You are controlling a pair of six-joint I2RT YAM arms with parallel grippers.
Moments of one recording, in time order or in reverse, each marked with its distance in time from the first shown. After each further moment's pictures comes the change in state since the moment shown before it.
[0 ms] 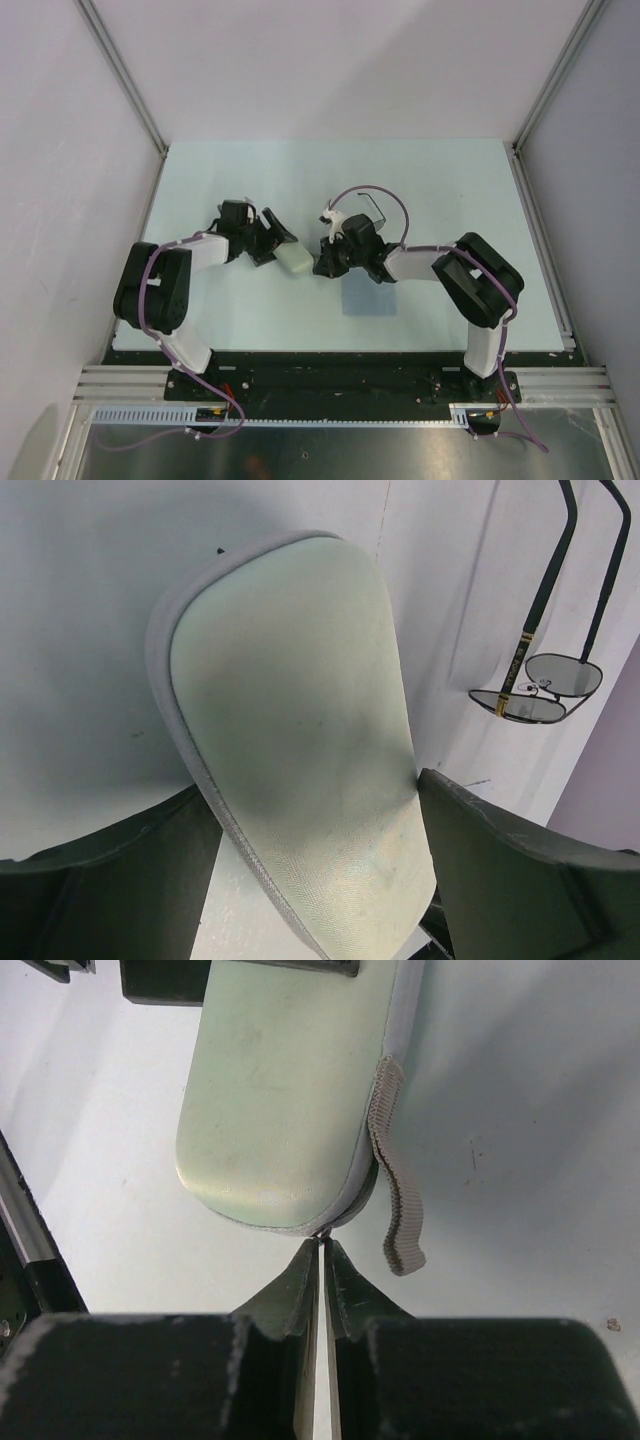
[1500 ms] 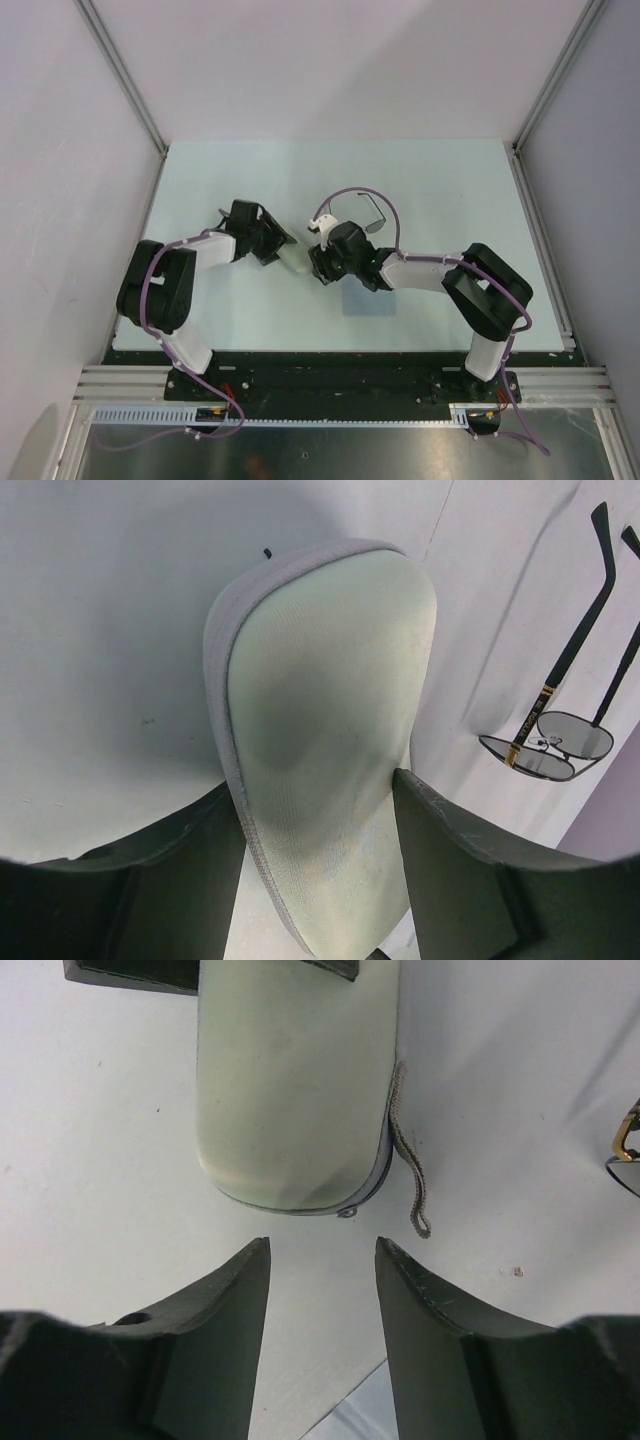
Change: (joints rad) left arm -0.058 0.014 0.033 -0.058 -0.160 -0.148; right arm 0.106 -0.087 0.020 -0.158 0.323 -0.206
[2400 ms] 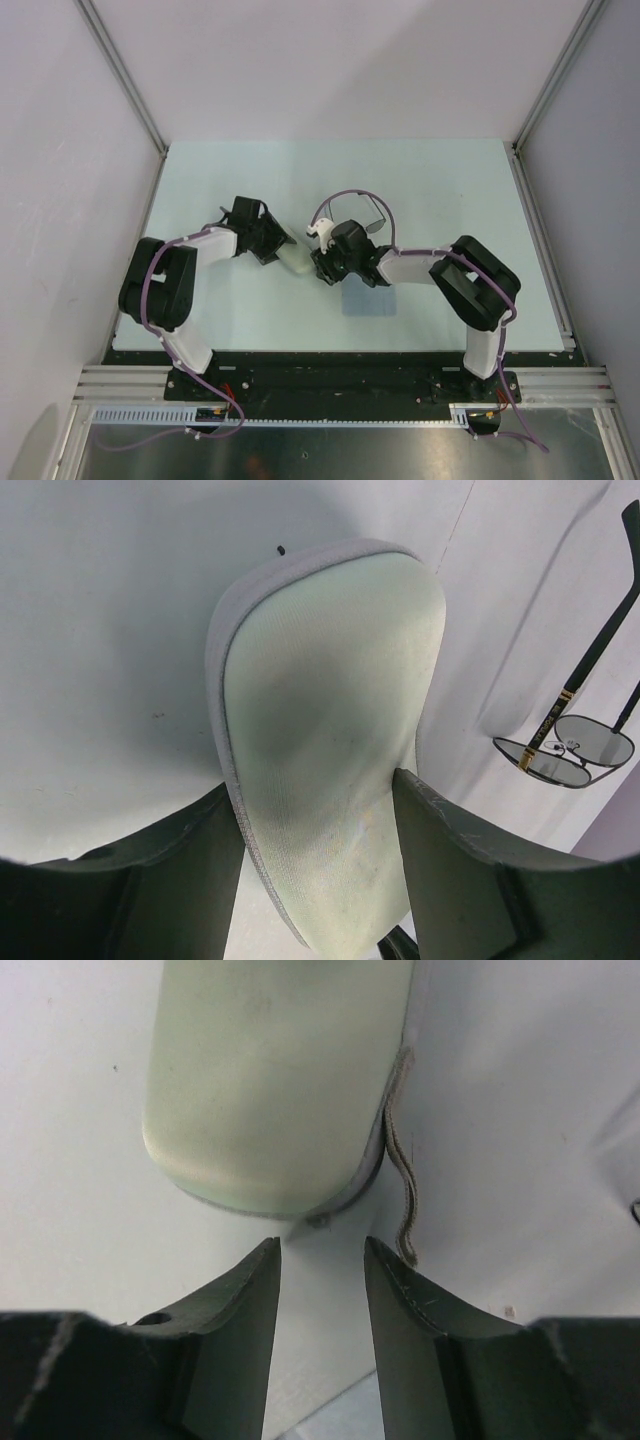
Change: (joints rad) left arm -0.003 0.016 0.054 -0.095 -0.019 0.011; right arm -0.042 0.077 0.014 0.017 -0.112 -0.146
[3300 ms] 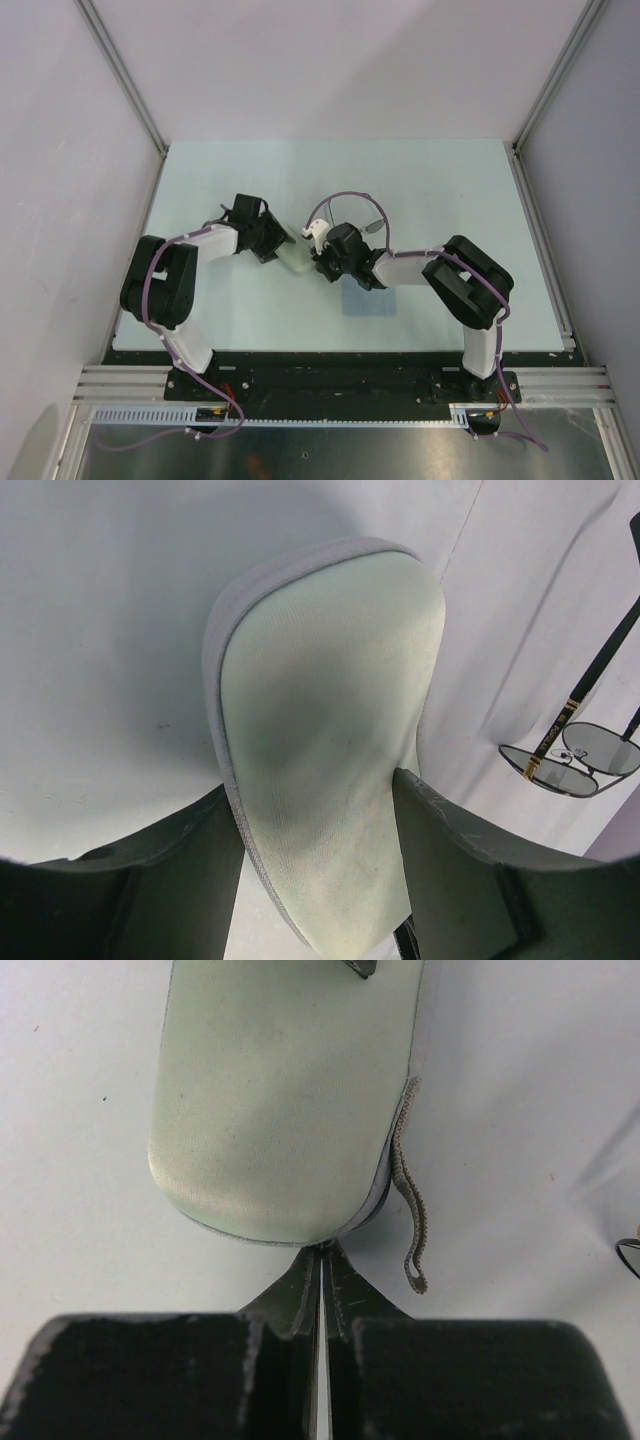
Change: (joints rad) left arm -0.002 0.017 0.032 -0.035 -0.014 0.017; right arm 0.029 0.045 0.006 0.089 0.059 -0.034
